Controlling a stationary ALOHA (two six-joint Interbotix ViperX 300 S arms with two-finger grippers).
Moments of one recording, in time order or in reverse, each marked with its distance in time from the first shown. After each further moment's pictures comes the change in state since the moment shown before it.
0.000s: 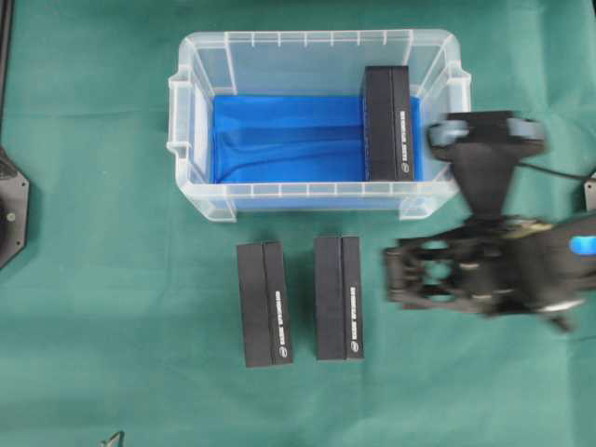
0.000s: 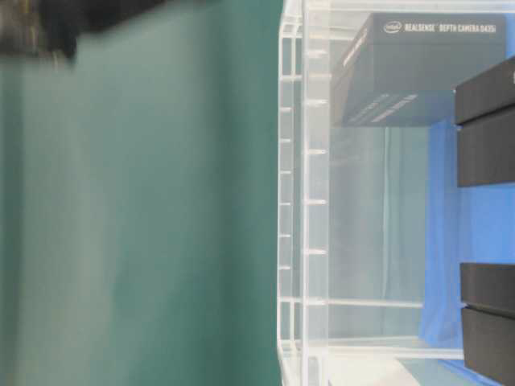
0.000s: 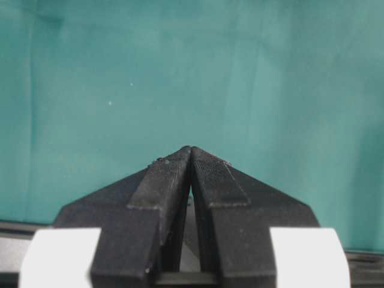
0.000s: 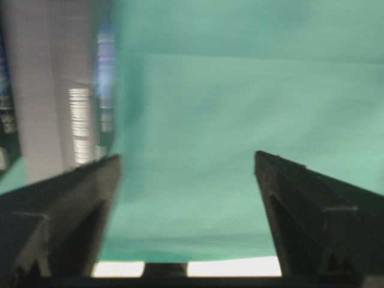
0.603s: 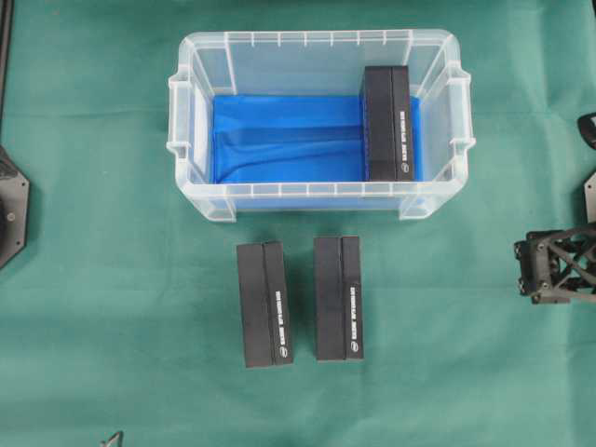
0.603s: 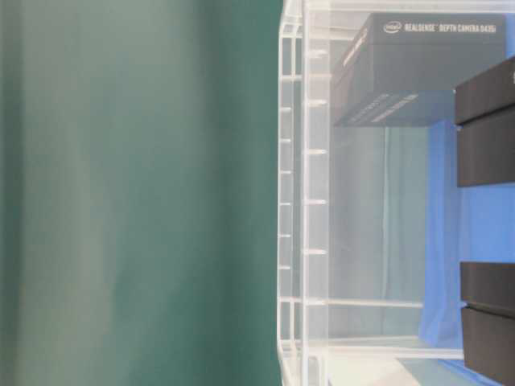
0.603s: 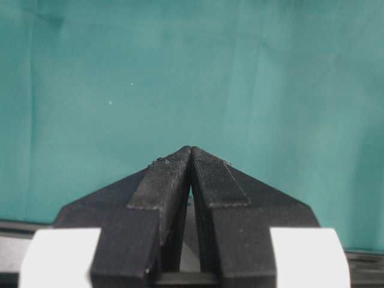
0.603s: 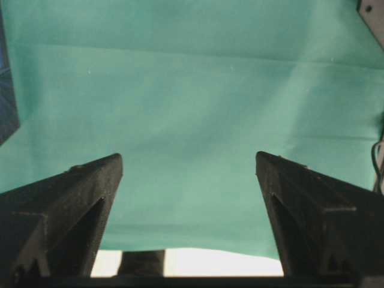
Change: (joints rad) left arm 0.002 0.003 0.000 0.000 0.000 0.000; right arm 0.120 -0.298 0.262 -0.014 0.029 0.104
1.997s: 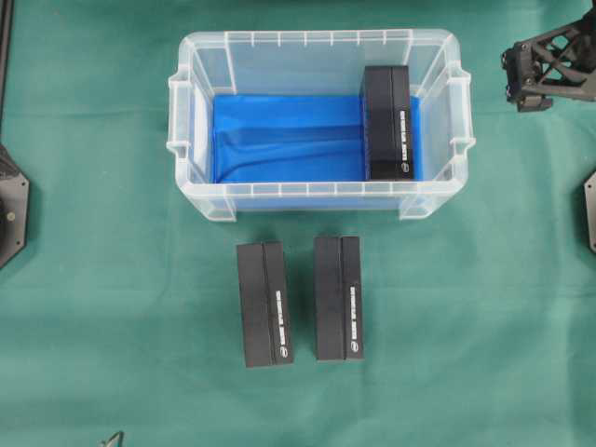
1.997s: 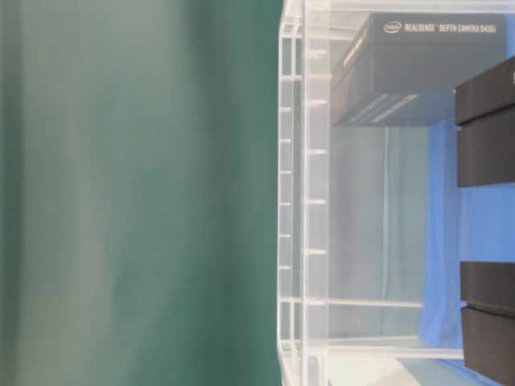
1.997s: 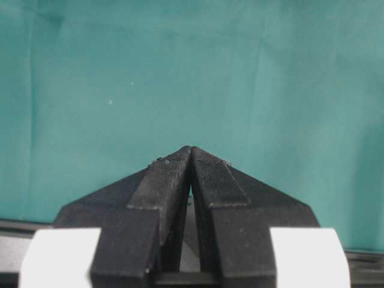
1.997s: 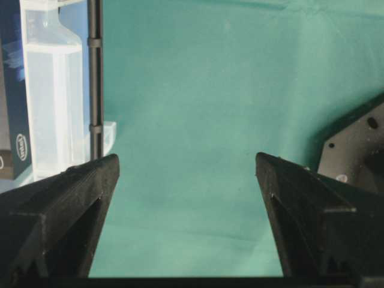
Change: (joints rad) left arm 0.002 0.005 0.000 0.000 0.000 0.000; right arm -0.742 -0.063 0.060 -0.012 -0.103 -0.767
